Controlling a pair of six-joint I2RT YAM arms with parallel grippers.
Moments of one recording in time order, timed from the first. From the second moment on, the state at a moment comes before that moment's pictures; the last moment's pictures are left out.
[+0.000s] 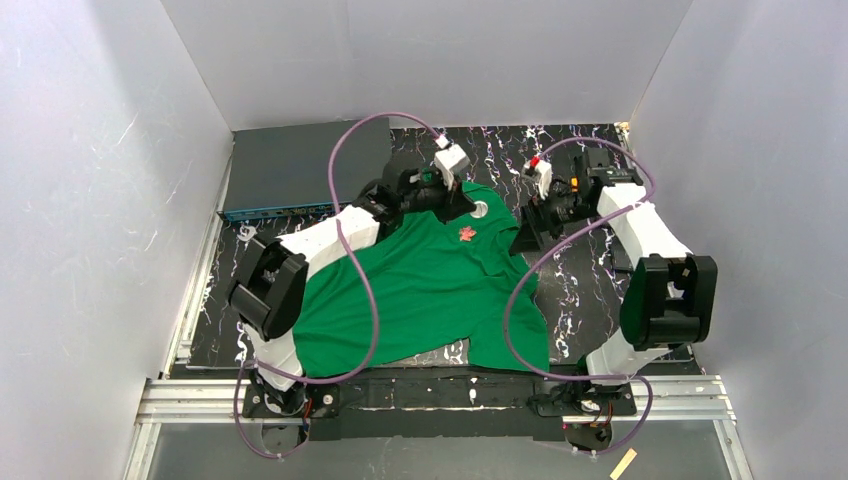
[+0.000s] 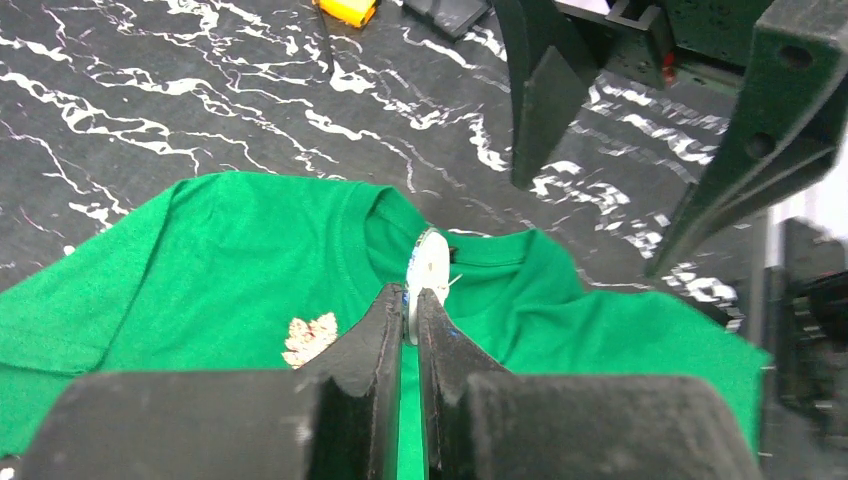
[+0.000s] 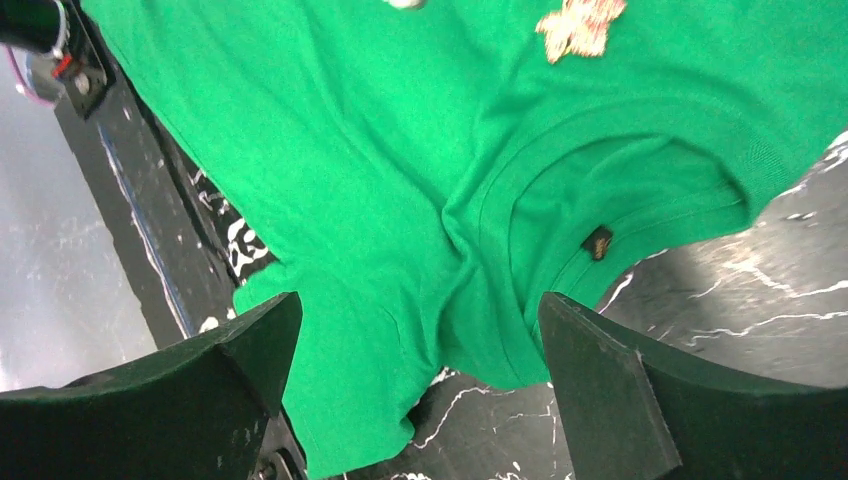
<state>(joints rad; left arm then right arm) -0.66 1.81 1.27 0.23 0.52 0.02 0.07 1.61 1.25 -0.97 -0.88 -0.65</state>
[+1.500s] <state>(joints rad) -0.58 1.58 1.32 0.09 0.82 -0.44 0.30 1.41 1.39 -0.61 -1.00 0.03</state>
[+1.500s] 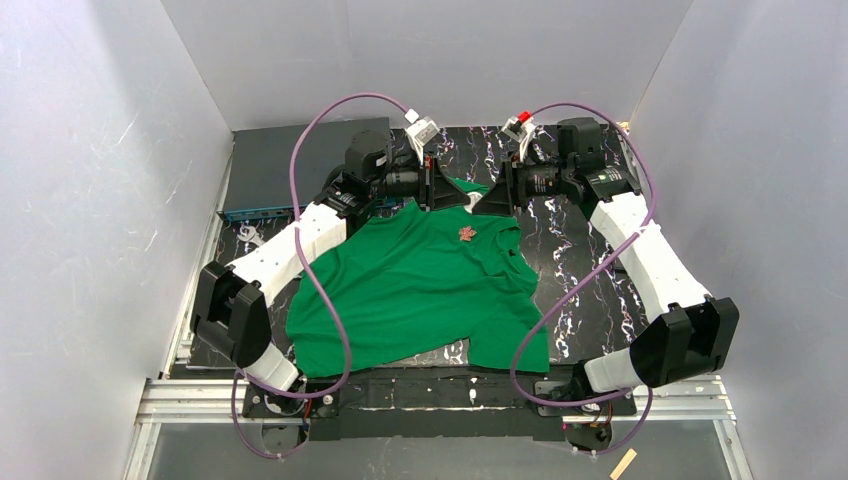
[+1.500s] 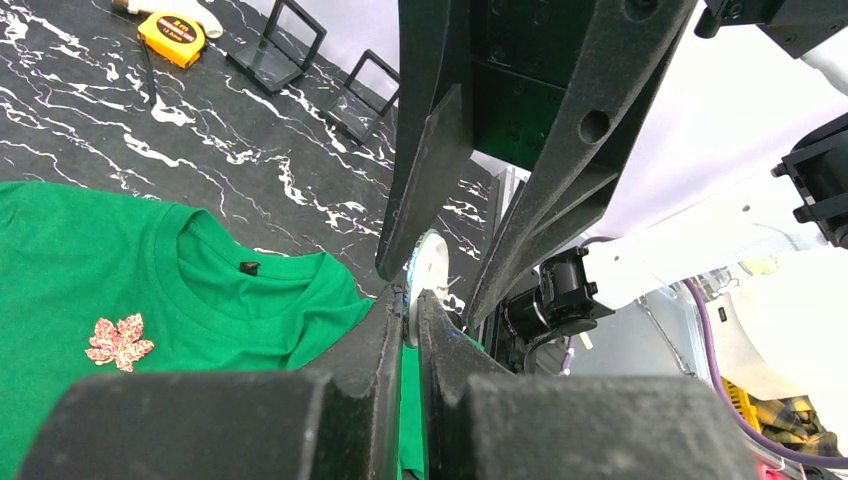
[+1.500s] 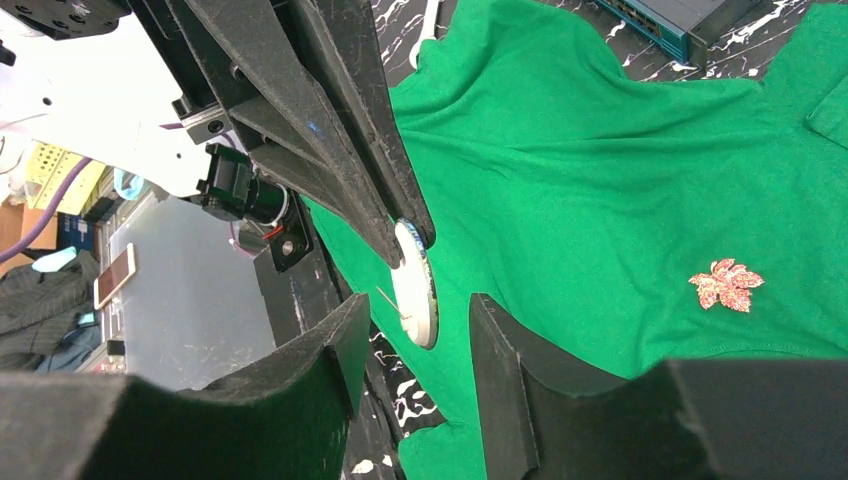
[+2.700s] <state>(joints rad) -0.59 1.55 1.28 0.15 0.83 -0.44 0.28 1.41 1.35 -0.55 -1.10 0.15</state>
